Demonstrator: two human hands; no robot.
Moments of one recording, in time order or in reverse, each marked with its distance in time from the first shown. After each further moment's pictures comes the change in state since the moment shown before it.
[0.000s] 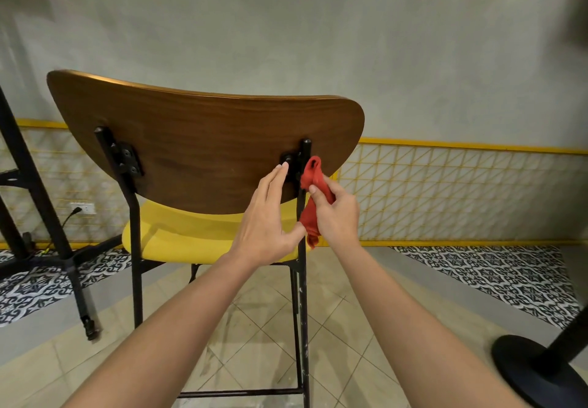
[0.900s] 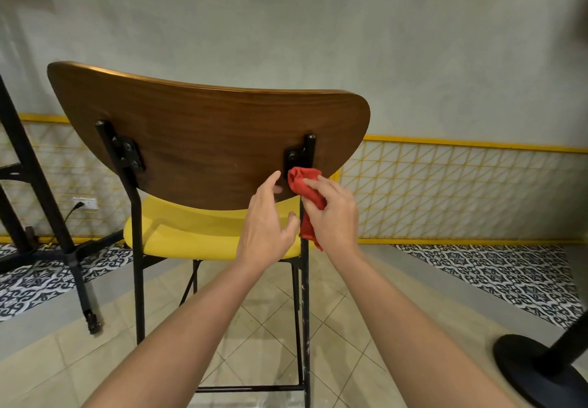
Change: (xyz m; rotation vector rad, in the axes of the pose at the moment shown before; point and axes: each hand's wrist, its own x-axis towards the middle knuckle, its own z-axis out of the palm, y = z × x) left_hand -0.008 -0.007 0.018 -0.062 0.117 -0.197; right_hand -0.010 0.011 0.005 -0.426 0.014 -0.278
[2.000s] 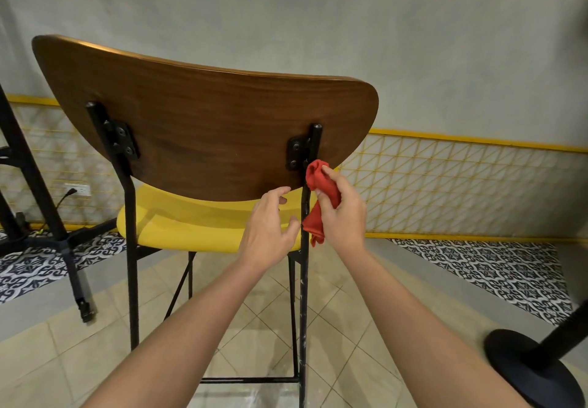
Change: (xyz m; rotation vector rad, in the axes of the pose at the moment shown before) left_hand -0.007 -0.021 0.016 0.026 -0.078 -0.043; right_hand -0.001 0.026 0.011 0.223 -0.004 0.098
